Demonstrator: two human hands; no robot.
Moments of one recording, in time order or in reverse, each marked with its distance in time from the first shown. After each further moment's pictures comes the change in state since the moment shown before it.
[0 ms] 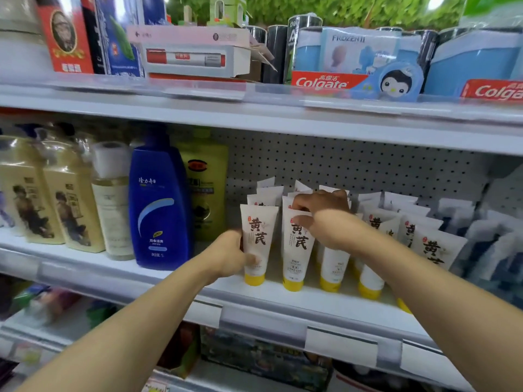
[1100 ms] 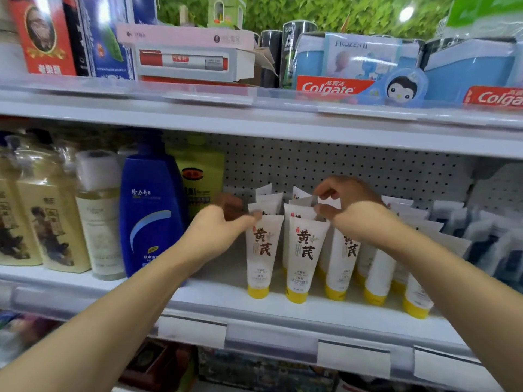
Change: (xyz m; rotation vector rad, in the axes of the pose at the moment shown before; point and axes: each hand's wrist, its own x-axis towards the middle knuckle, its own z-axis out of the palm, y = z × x) left_hand -0.009 0.030 -0.042 -0.042 0.186 0.272; right_hand 0.002 0.017 -0.011 0.256 0.245 0.148
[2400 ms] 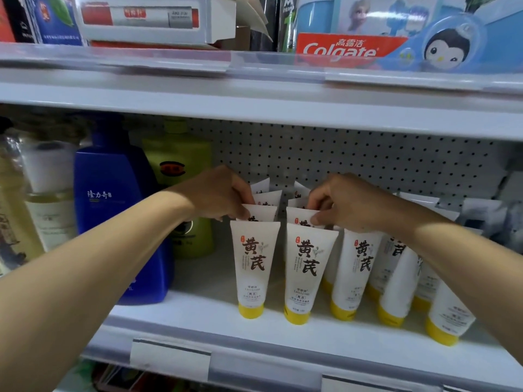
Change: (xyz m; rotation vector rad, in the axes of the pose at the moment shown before) left_hand 0.075 0.023 -0.008 0.421 -0.334 0.011; right_hand 0.048 0.020 0.014 0.003 -0.351 -0.169
